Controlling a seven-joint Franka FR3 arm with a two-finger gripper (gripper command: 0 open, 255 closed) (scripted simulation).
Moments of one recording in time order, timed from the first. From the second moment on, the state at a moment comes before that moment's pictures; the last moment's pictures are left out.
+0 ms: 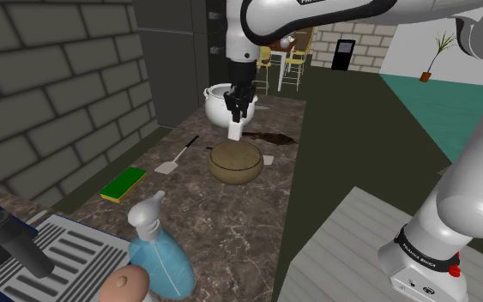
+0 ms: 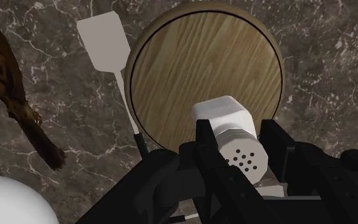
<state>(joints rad) -0.03 0.09 0.38 -1.72 -0.03 1.80 0.13</state>
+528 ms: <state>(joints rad) -0.03 0.10 0.38 -1.81 -0.03 1.90 0.13</state>
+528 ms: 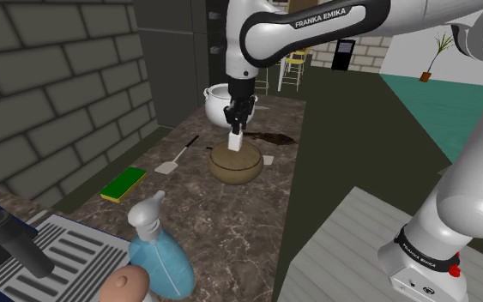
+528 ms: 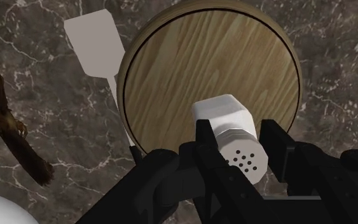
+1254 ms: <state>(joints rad) -0.03 0.10 0.38 -1.85 -0.03 1.95 0.13</state>
